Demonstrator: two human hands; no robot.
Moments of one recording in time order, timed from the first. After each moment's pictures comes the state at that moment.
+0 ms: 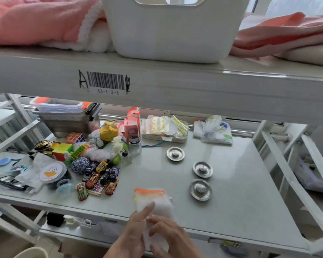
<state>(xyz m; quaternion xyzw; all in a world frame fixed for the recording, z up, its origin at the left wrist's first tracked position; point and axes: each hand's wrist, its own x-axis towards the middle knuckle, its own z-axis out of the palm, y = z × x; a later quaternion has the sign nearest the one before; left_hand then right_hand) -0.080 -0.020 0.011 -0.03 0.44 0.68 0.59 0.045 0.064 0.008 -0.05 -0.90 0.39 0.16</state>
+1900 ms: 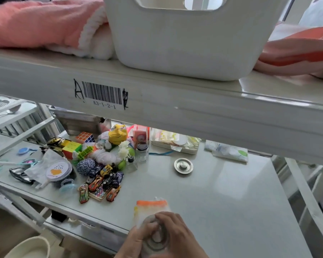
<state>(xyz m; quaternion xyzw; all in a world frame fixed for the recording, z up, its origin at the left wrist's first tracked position) -0.081 -0.010 -0.010 -0.01 0.39 0.75 0.53 0.026 0.114 0.008 -0.08 -0.93 0.33 0.17</state>
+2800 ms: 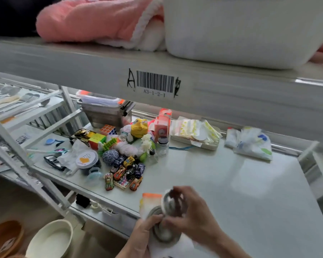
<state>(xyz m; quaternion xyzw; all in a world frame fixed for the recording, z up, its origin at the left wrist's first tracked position) -0.087 -0.060 0.000 0.01 0.43 0.77 0.47 -0.007 0.095 0.075 -0.15 -0.89 0.41 0.14</state>
